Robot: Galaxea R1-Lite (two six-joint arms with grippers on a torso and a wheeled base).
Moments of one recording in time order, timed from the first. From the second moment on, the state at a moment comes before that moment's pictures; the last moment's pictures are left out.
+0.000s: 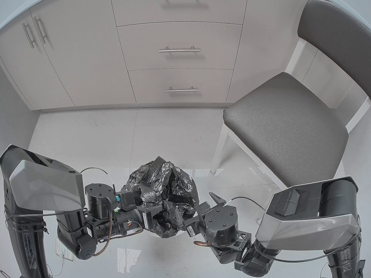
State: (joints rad) left arm -0.45 2.27 -0.34 -1.53 -0.33 -0.35; right arm 0.93 2.41 -0.75 -1.42 -0.57 -0.10
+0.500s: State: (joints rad) left arm -0.63 2.43 -0.43 -1.53 -0.17 -0.21; right arm 0.86 2.33 -0.69 -1.47 -0.59 -0.10
